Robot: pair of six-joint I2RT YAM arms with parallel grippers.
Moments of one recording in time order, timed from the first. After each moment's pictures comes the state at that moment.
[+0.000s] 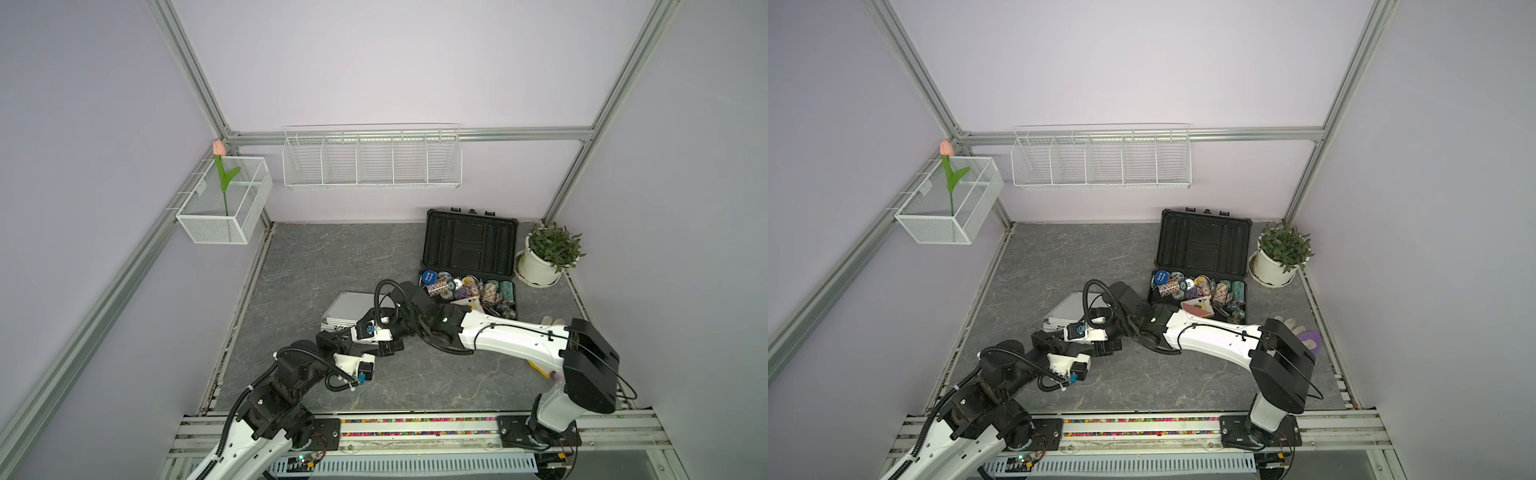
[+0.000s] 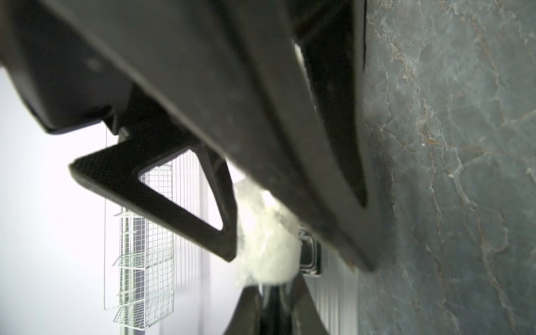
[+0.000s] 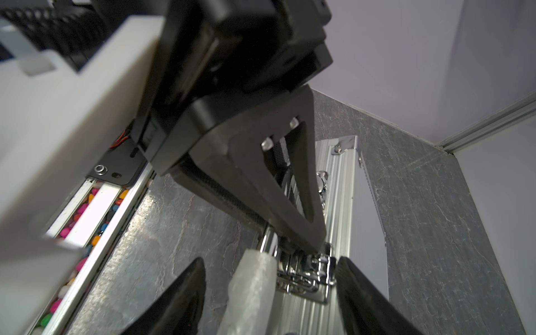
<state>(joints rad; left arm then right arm) -0.70 0.31 0.35 -0.39 -0.03 1.39 1.07 1.66 1.19 -0.14 -0.42 -0.68</state>
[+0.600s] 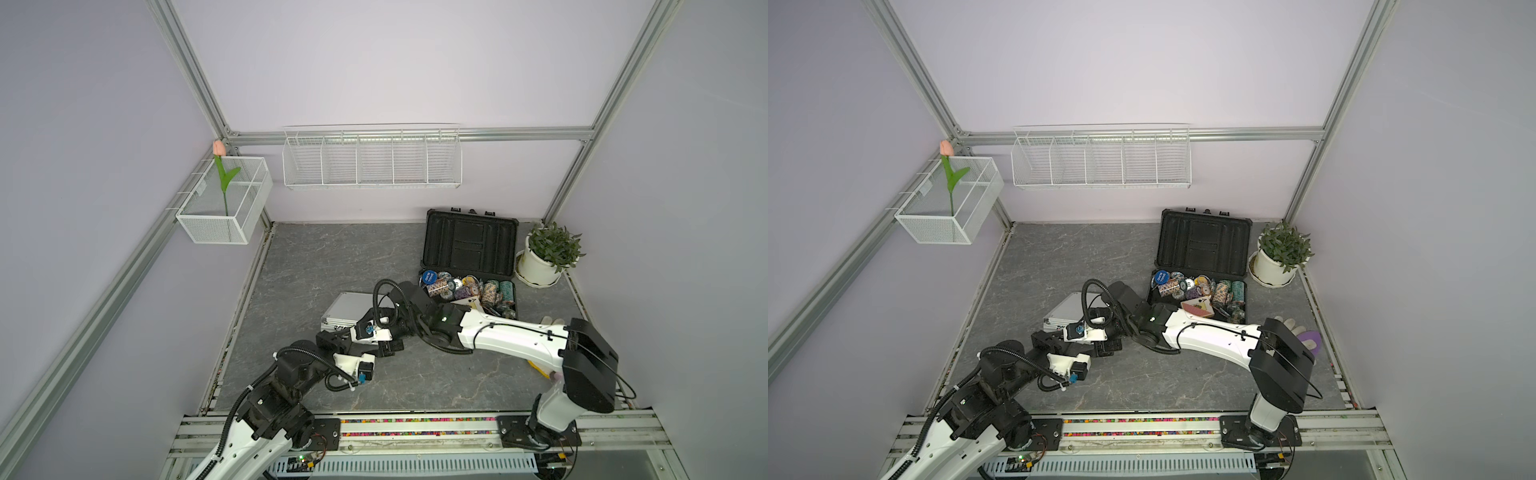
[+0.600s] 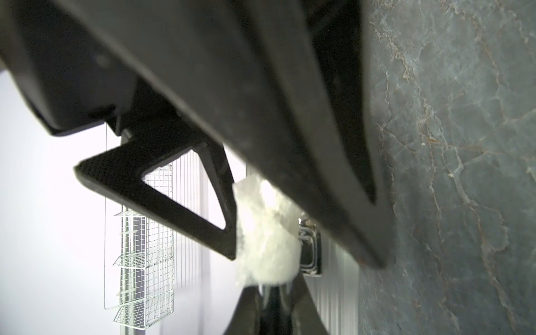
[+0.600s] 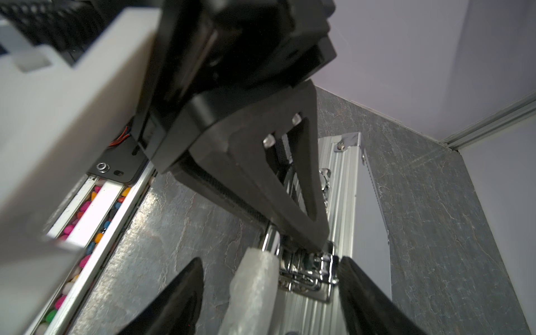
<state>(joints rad) -0.70 0.31 0.35 -0.39 -0.03 1.39 1.07 1.67 1.20 -0.16 -0.42 -0.68</state>
